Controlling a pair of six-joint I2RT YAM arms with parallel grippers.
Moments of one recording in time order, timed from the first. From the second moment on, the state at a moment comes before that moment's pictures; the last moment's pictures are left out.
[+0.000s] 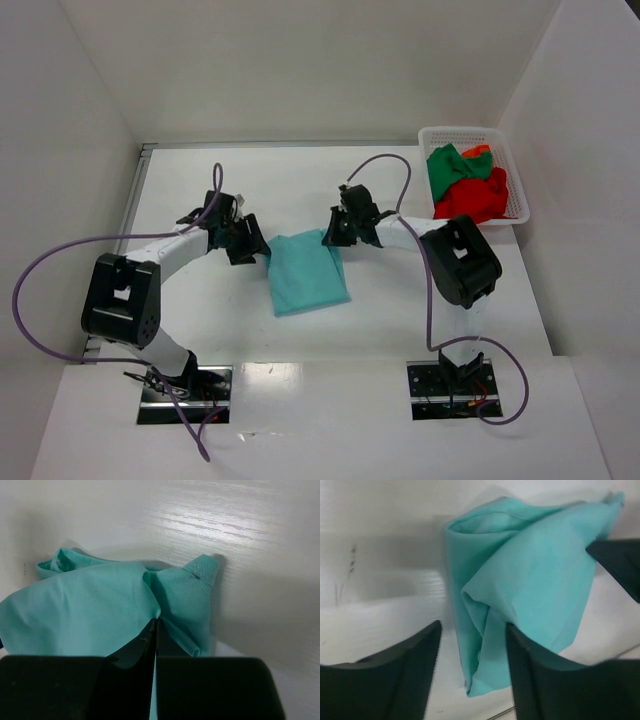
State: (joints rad) left arm -0.20 1.58 0.92 -0.38 0.30 -0.61; right arm 0.53 1.93 1.14 -0.01 -0.21 0.60
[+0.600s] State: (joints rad) left arm -0.20 1.59 0.86 -0.30 0.43 -0.58; right arm 0.53 1.74 1.02 -0.05 -0.08 0.65
